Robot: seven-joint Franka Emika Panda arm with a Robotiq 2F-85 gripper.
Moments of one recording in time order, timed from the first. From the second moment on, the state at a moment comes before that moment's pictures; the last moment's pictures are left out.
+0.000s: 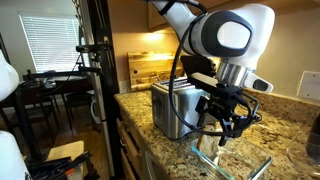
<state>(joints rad) -0.15 0.25 -0.11 -2.07 0.09 2.11 -0.27</state>
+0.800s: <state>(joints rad) -0.15 0.25 -0.11 -2.06 0.09 2.11 -0.27</state>
